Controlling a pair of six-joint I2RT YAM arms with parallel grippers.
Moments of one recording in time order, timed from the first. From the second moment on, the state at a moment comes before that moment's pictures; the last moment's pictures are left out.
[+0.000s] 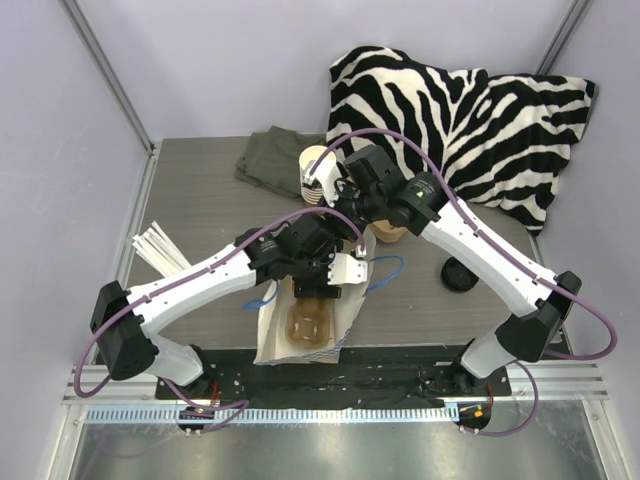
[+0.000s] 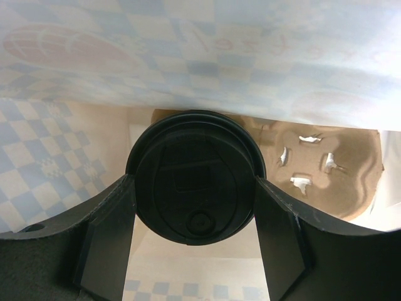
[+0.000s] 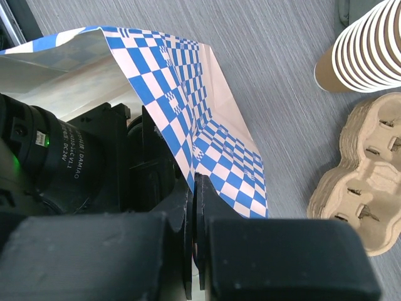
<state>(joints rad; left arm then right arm) -0.96 1.43 1.24 -0.78 0.12 0.71 0.80 1.53 1.70 -0.93 -0.24 -0.23</state>
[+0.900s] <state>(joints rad) -0.92 1.48 1.17 -0.69 0.14 0.64 0.78 1.56 1.70 -0.94 -0.26 -0.24</state>
